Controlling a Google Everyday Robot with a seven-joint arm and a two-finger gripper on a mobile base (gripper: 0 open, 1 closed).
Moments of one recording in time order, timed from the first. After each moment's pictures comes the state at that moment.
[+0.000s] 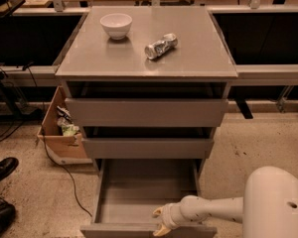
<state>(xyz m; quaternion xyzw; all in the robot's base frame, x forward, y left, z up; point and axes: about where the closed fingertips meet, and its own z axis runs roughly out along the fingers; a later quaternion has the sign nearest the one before) 0.472 -0.036 0.198 -0.69 0.65 0.17 0.27</state>
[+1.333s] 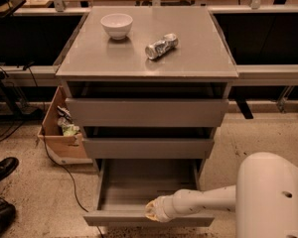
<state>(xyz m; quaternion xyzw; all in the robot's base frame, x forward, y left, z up) 0.490 -0.006 0.239 -0.72 0.61 0.14 0.28</state>
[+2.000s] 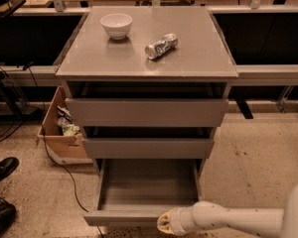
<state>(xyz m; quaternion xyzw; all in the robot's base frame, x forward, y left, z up) 0.443 -0.051 0.260 -0.73 0.60 0.14 0.30</state>
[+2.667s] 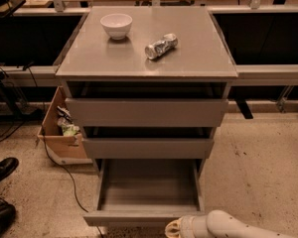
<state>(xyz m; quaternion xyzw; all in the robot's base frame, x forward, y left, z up) 0.414 -0.094 0.251 -0.71 0.60 0.16 0.33</state>
